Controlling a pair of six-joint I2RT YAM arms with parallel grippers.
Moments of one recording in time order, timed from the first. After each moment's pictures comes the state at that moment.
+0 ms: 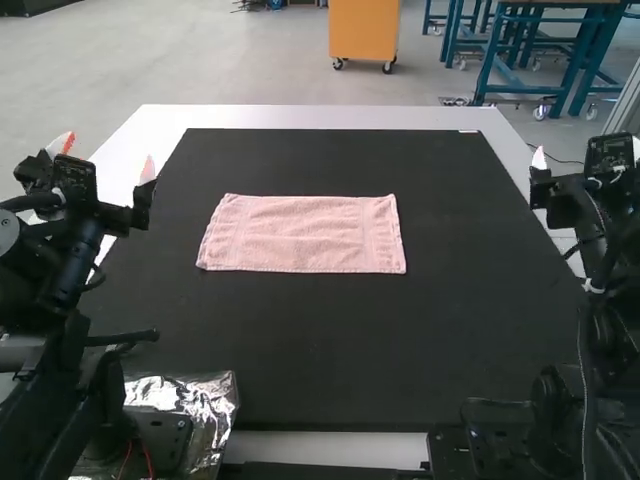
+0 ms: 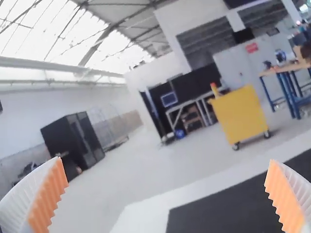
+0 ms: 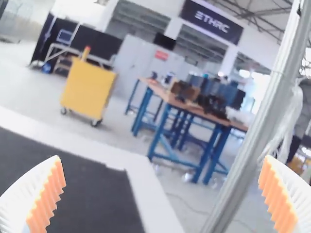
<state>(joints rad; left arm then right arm) 0.11 0.09 0.14 0.32 0.10 0.36 -0.06 0.29 0.26 0.28 0.03 -0.34</state>
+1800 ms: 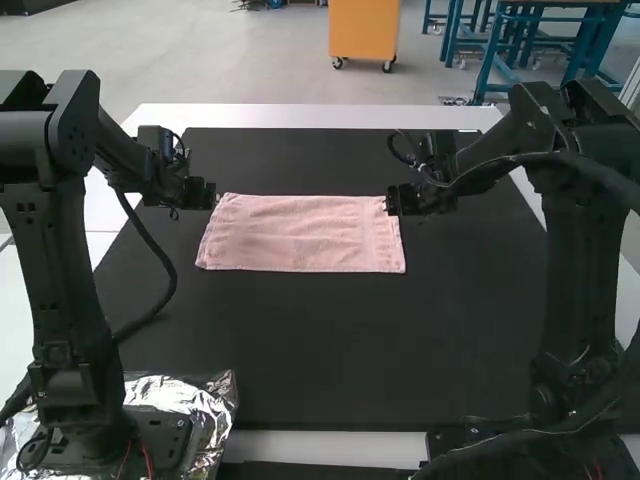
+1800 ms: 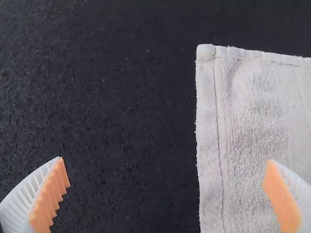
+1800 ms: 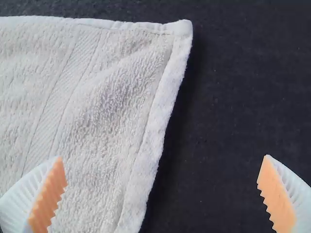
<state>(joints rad) 0.11 2.01 1.14 0.14 0.12 0.08 0.26 2.09 1.23 0.09 -0.05 -0.02</state>
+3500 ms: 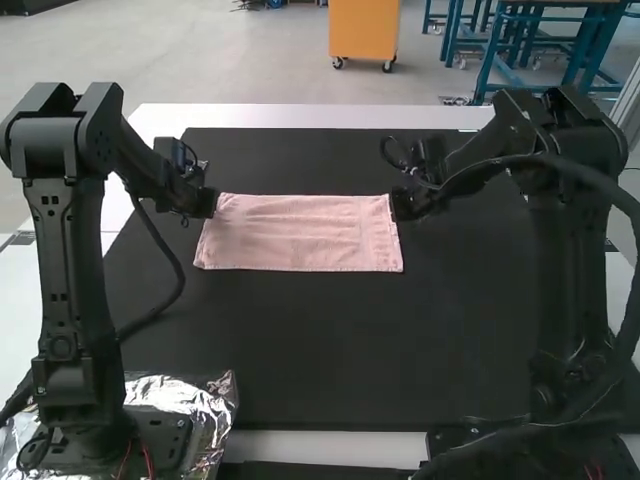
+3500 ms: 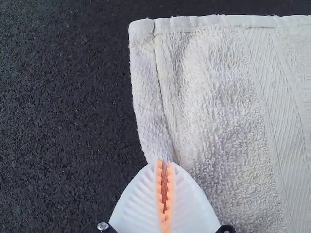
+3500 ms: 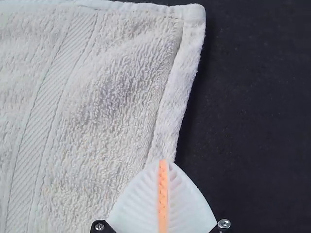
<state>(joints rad) 0.09 2.15 1.24 0.12 0.21 0.19 0.28 2.15 1.29 0.07 -0.08 -0.03</state>
